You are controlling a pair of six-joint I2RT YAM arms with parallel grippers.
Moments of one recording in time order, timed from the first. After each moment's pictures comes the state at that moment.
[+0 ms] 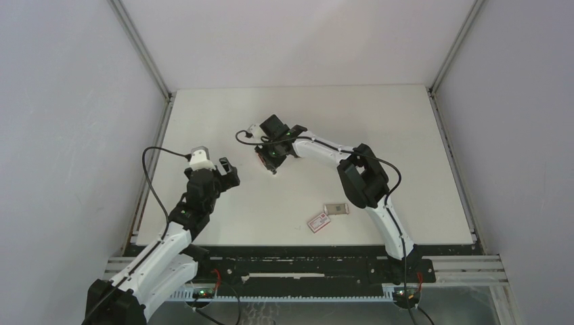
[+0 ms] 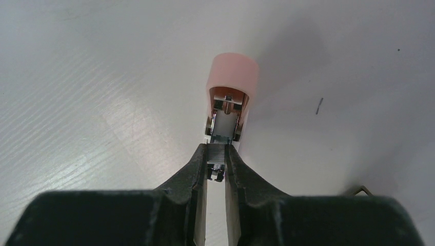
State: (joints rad) left arm -0.37 0.77 0.38 0.00 -0.36 -0.45; right arm 0.79 2.31 1.91 -0.60 -0.20 -0.13
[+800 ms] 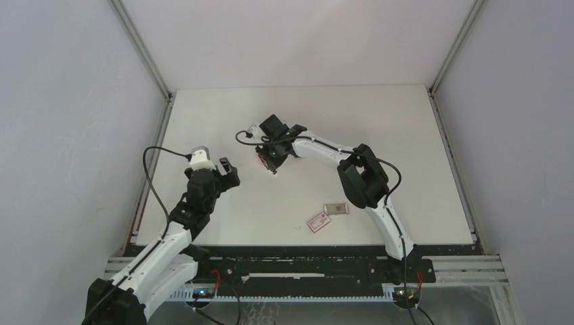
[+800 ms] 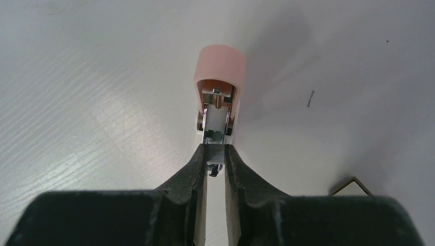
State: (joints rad) left arm -0.37 0.77 0.38 0.00 -0.36 -0.45; right arm 0.79 2.31 1.92 -0.63 -0.17 -0.14
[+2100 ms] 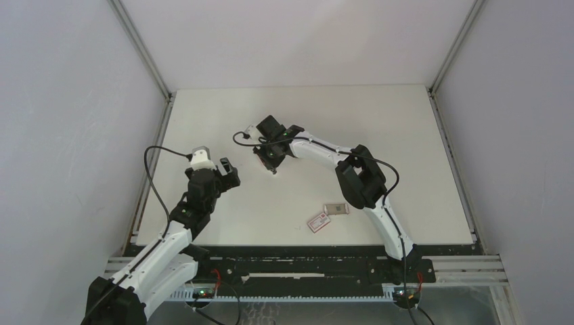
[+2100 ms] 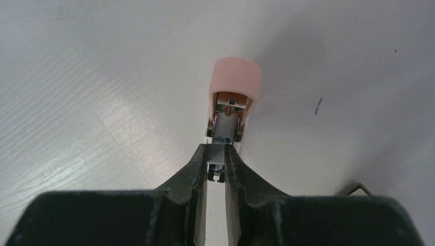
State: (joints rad) left arm -0.37 0.79 0.38 0.00 -0.36 -0.45; right arm 0.81 2.33 1.96 -0.65 -0.16 -0.14
